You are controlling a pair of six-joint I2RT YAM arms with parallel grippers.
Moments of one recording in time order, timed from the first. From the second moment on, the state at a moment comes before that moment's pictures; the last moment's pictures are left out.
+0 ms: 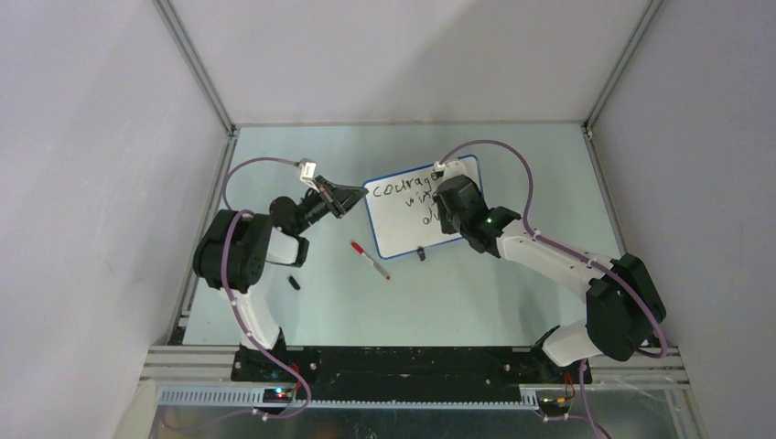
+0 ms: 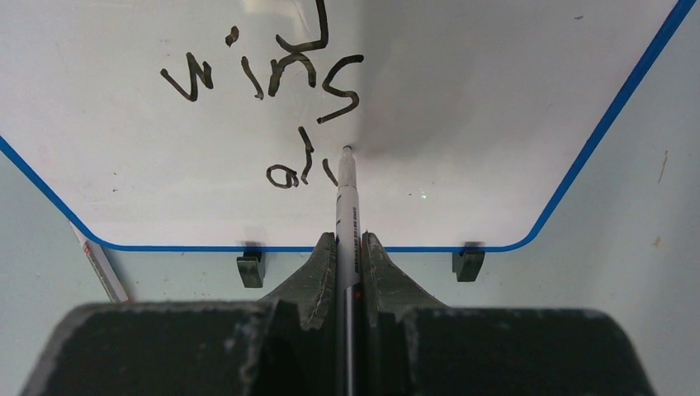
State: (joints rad) left arm -0.16 1.85 0.58 1.50 0.75 -0.76; right arm 0.69 1.45 1.02 -0.28 0.33 0.24
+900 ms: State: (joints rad) left arm -0.16 1.85 0.58 1.50 0.74 -0.76; right arm 0.70 1.44 0.98 -0.29 0.34 0.25
